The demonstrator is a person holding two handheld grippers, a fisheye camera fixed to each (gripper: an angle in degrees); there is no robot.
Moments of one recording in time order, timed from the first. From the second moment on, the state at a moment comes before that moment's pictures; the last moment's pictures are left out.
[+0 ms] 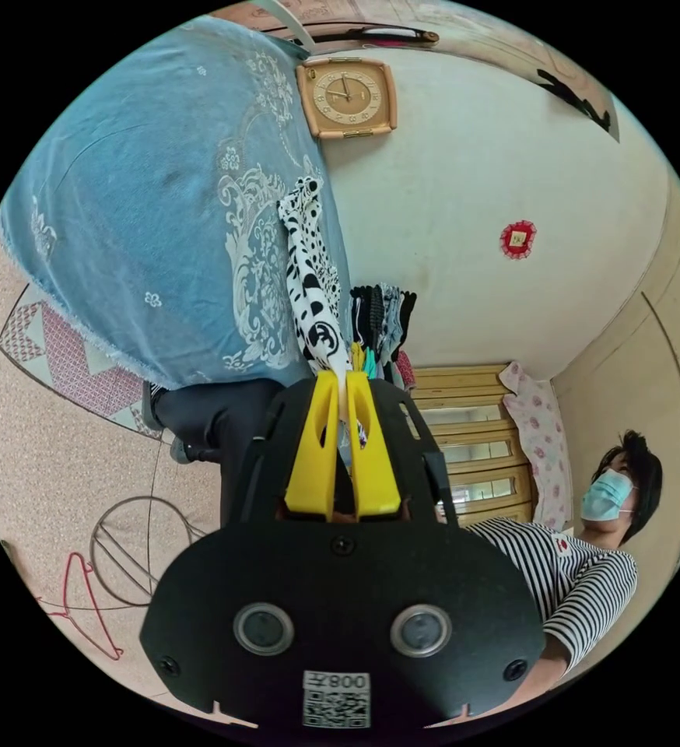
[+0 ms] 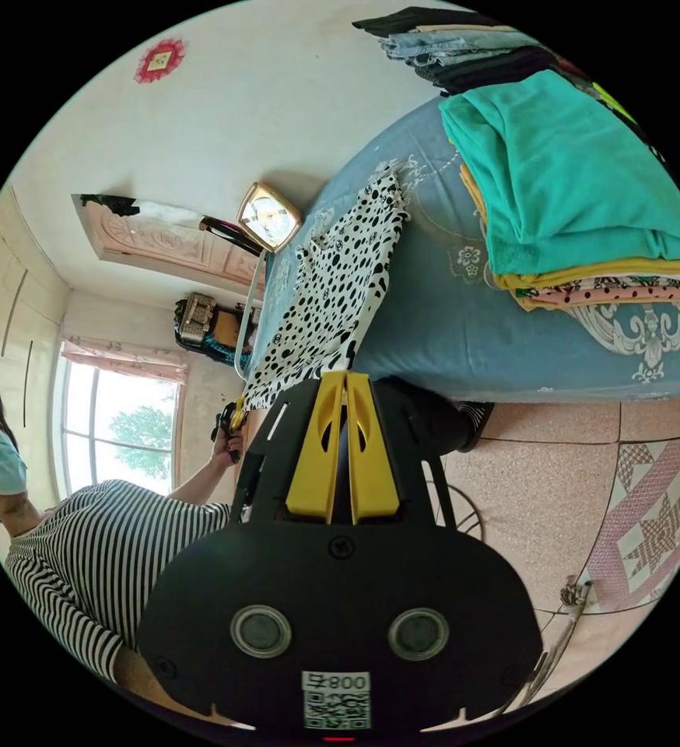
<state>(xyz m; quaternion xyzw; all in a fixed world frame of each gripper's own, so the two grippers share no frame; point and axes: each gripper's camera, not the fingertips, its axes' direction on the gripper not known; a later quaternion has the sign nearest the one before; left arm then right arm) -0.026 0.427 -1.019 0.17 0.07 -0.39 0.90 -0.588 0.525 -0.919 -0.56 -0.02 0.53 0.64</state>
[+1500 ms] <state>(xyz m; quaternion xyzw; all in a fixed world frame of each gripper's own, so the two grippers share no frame) -0.014 0.389 -0.971 0.18 0.09 -0.41 0.89 -0.522 0.560 -0.873 -0.53 -0.03 0.55 0.64</state>
